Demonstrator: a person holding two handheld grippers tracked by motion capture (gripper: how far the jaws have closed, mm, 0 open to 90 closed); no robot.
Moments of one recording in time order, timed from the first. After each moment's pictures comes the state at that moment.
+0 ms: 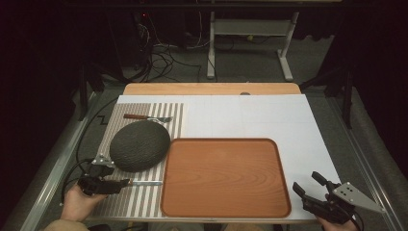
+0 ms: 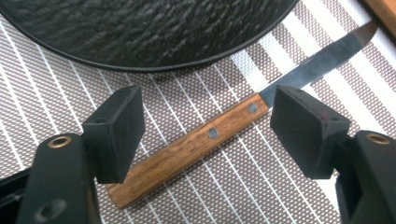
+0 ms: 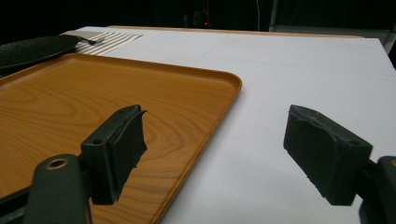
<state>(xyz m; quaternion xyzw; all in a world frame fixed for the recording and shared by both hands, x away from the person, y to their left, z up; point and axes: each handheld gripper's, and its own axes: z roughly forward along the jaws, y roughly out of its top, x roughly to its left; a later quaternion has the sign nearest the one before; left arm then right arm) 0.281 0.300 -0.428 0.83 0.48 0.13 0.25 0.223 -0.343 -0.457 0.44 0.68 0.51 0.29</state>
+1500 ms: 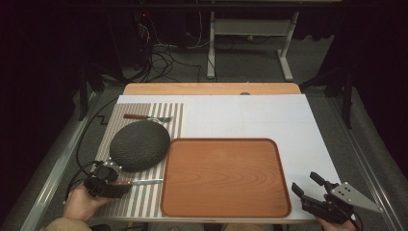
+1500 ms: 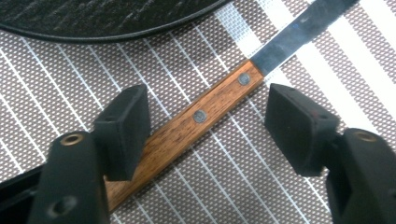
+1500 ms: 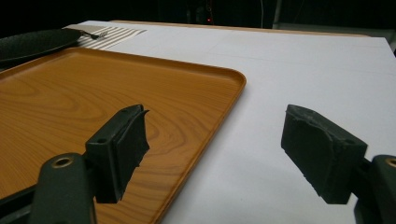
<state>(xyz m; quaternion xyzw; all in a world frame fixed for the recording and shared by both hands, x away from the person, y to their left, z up) 0.290 0.288 -0.453 0.87 0.45 0.07 0.18 0.224 -0.341 -0.458 0.44 0.69 0.51 0.29</state>
